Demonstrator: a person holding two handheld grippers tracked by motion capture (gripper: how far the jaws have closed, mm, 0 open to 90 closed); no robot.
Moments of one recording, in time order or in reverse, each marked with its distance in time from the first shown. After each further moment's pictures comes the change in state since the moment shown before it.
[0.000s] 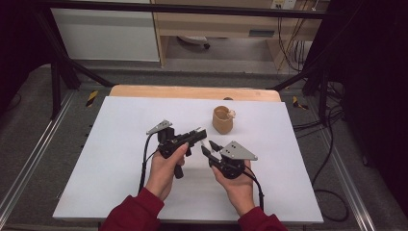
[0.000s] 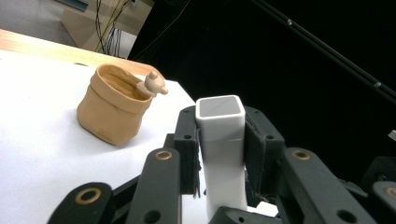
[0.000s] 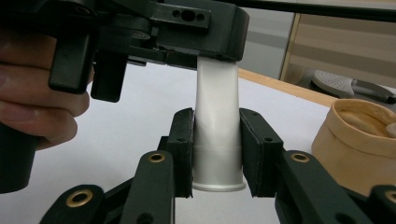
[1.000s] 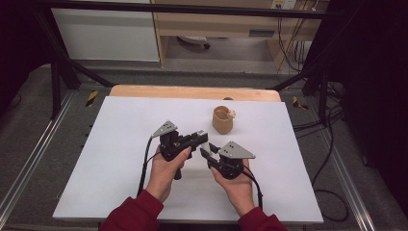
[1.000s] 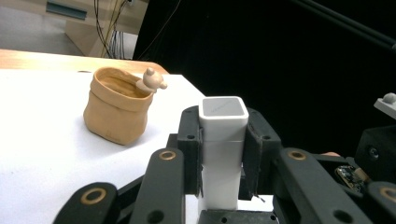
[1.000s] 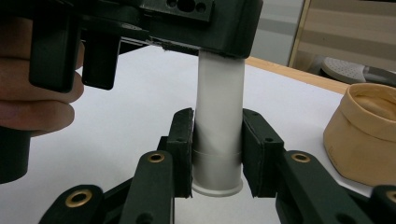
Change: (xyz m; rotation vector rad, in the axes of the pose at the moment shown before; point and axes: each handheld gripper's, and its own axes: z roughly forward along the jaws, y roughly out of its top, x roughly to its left) left arm -0.010 -0.001 0.000 0.051 0.023 0.159; right arm 0.000 -0.004 0.004 0.043 0.024 0.015
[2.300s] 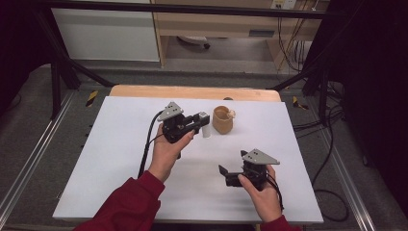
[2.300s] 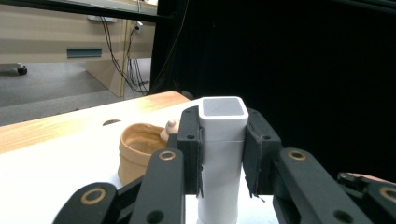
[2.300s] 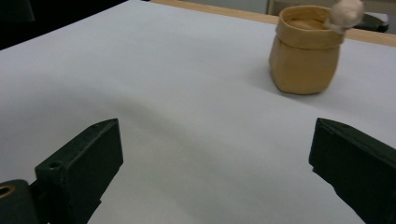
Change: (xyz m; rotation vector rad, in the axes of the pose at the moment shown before) left arm 0.004 0.049 0.019 -0.023 0.053 0.206; right arm -0.035 -0.026 -0.053 0.147 -0.085 0.106
